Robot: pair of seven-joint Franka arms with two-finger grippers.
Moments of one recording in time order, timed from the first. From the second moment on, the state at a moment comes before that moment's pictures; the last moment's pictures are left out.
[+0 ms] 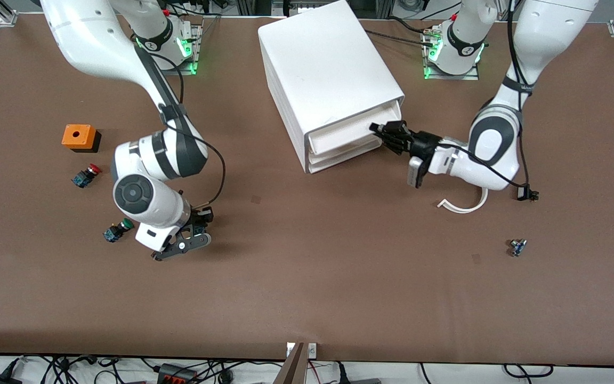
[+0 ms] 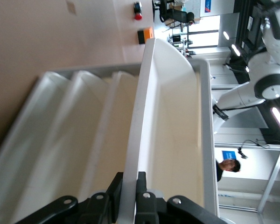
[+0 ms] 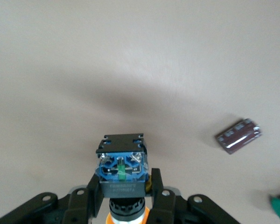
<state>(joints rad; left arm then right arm) -0.01 0.43 -0.15 -2.01 -1.11 1.61 0.93 0.32 0.63 0.02 -1.42 -0.02 2.03 -0.01</state>
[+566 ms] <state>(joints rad) 0.04 0.54 -0.15 -1.83 -1.01 1.60 0.91 0.46 0.58 0.03 -1.14 -0.01 1.85 0.00</state>
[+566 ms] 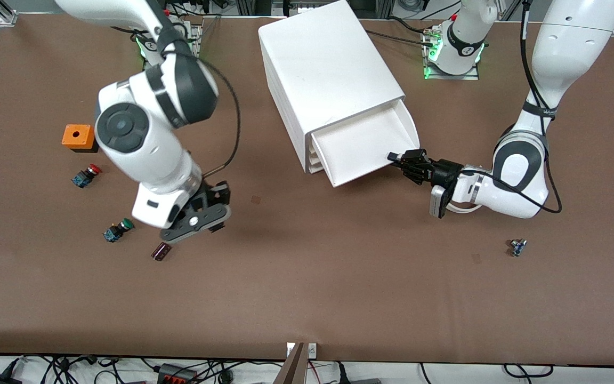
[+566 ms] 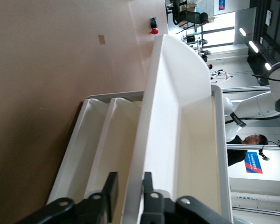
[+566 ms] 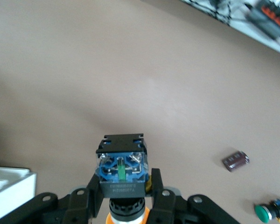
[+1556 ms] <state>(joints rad) 0.06 0.40 -0.15 -1.44 -0.30 1.35 0.08 0.87 0.66 0.03 -1.04 -0.01 1.94 0.44</state>
